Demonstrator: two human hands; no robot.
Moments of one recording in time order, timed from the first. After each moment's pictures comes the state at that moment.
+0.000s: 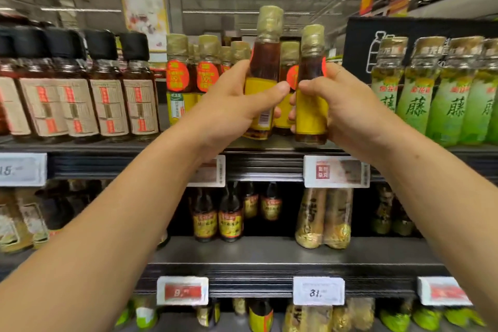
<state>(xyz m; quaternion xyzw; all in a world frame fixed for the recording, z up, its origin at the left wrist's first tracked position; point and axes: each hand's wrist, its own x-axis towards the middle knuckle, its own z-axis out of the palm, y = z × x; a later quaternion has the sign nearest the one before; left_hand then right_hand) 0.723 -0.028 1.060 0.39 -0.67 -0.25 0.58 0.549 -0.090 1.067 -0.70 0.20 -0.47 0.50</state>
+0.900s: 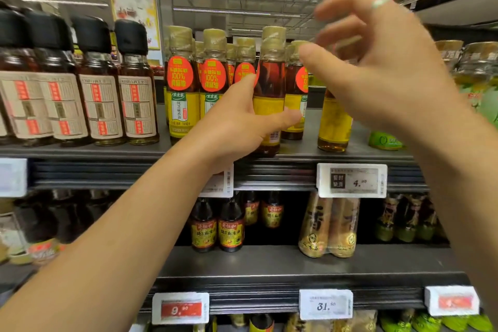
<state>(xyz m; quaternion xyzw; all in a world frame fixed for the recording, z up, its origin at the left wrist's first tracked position) 0.729 -0.035 1.051 0.50 -0.66 -0.19 0.52 0.546 -0.053 1.101 -0.80 0.29 -0.53 0.00</state>
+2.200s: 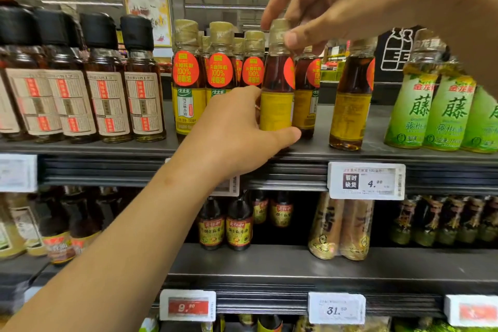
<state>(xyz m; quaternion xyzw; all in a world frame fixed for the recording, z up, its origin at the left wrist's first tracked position) 0.732 -0.015 1.045 0.64 -0.64 0.02 0.41 0.578 -0.104 1.182 -0.95 0.21 -0.23 0.02</state>
